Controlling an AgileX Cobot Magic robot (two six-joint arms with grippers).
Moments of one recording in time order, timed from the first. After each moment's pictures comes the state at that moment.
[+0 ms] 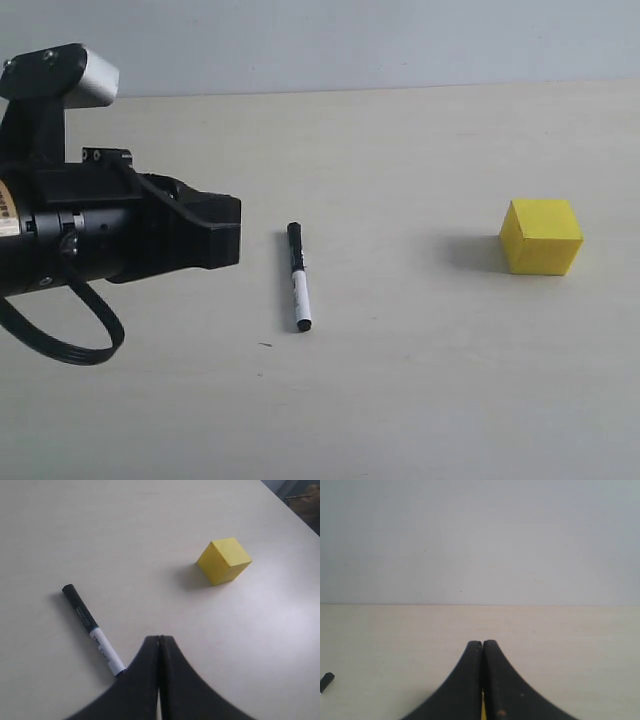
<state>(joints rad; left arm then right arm) -0.83 1.19 -0.60 -0.17 0.03 -0.24 -0.01 0.01 0.00 -0.08 0.14 0.08</state>
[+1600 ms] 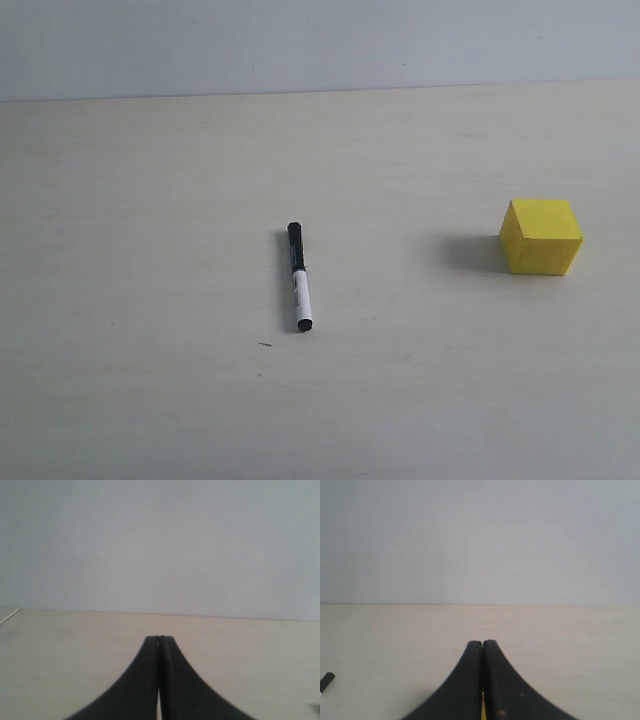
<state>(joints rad) -0.01 0.01 0.00 -0.25 0.07 0.20 -0.01 0.01 0.00 -0.08 0.14 0.08</state>
